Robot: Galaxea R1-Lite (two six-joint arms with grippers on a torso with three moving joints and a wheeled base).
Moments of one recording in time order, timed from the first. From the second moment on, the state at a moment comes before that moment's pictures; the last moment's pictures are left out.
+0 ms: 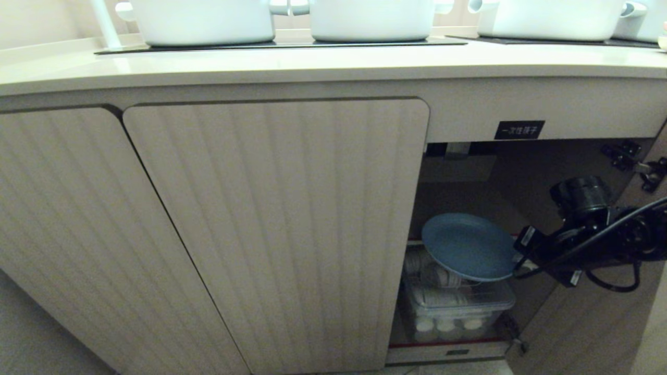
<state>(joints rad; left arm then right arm) 0.00 0.00 0.00 0.00 0.00 0.00 0.01 1.87 -0.94 -0.06 0.05 0.72</state>
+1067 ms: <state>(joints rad) 0.00 0.00 0.00 0.00 0.00 0.00 -0.01 2.04 -1.19 -0.05 0.06 0.74</state>
